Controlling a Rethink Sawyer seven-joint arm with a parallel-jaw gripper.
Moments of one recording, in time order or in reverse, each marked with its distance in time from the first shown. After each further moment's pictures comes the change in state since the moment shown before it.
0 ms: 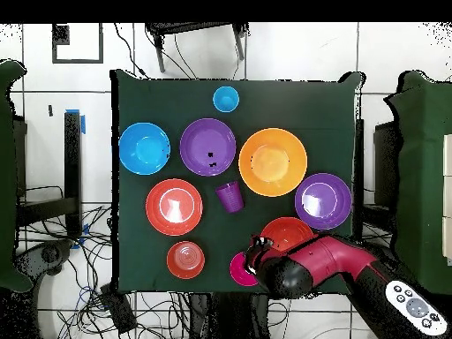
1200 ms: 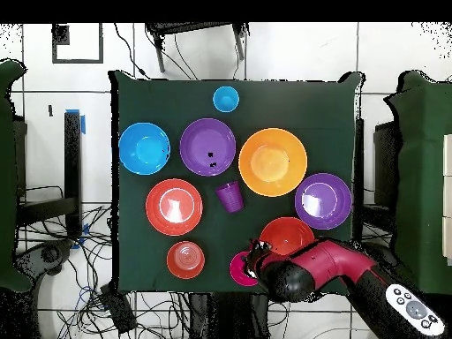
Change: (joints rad) arm -0.056 0.084 0.008 0.000 -0.043 0.000 0.000
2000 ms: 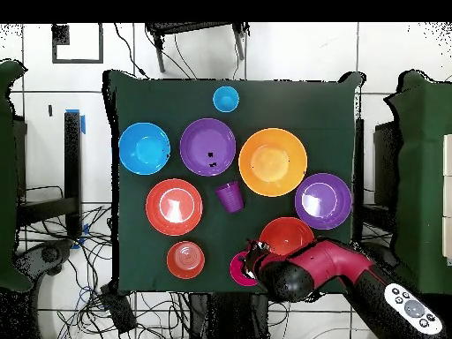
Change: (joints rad) arm -0.007 0.023 0.005 0.000 -0.003 -0.001 0.000
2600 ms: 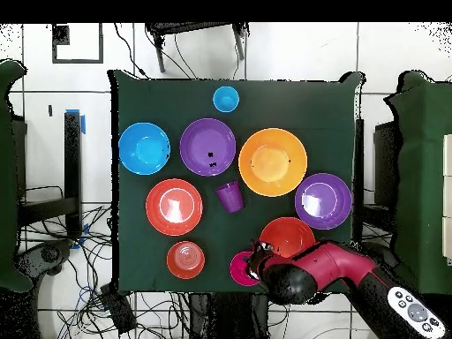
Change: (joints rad) arm -0.022 0.000 0.002 0.000 -0.044 0.000 0.000
